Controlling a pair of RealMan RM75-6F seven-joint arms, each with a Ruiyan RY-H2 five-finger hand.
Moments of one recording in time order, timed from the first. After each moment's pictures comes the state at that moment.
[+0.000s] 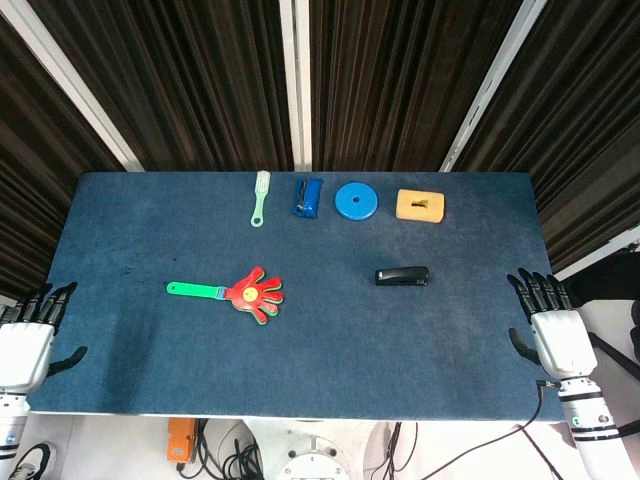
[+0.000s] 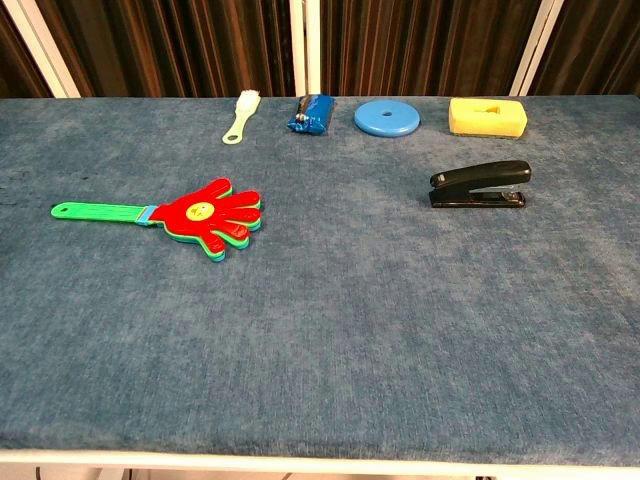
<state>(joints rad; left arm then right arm) -0.13 -1.15 0.00 -1.51 1.52 1.53 0.06 0.17 -1.16 0.07 -1.63 -1.50 1.39 -0.14</state>
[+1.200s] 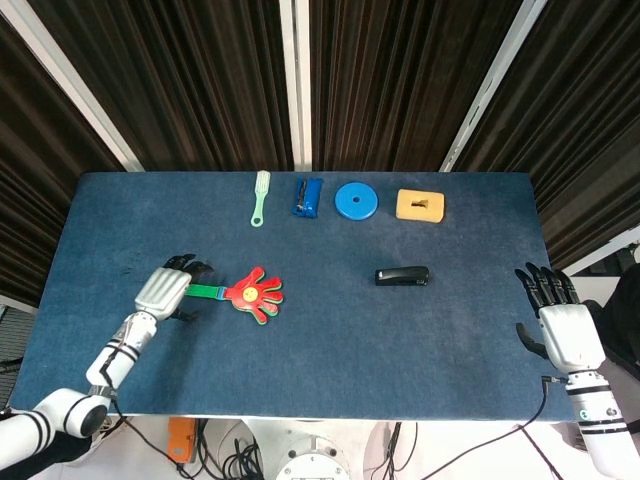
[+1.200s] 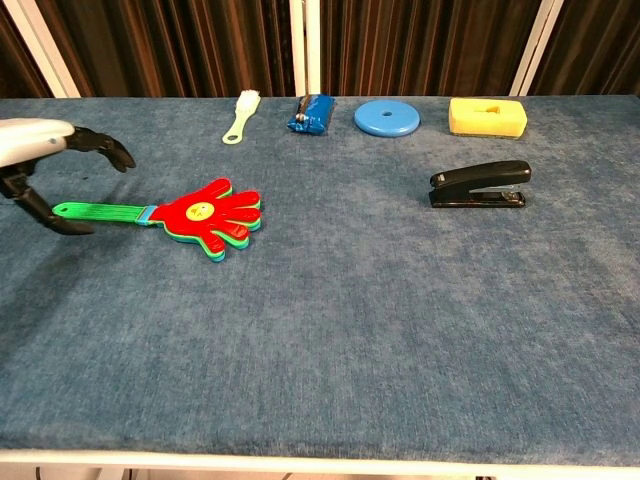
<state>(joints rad) -0.59 -1.46 -0.13 -1.29 1.37 0.88 -0.02 0.18 -1.14 0.07 -1.60 -1.48 1.37 -0.10</state>
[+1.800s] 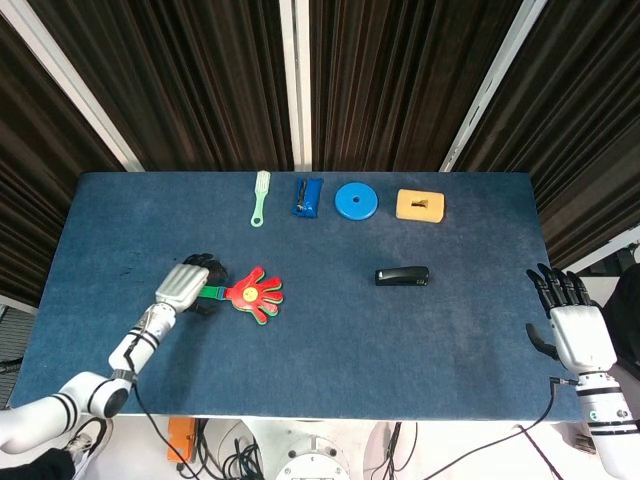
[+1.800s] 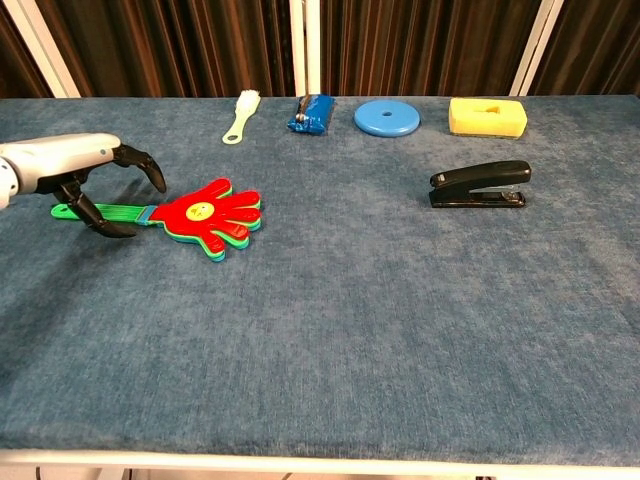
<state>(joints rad) -0.67 -1.55 -0.13 -1.17 1.33 0.79 -0.10 0.17 -1.14 0.07 -1.56 -1.47 1.37 -0.06</state>
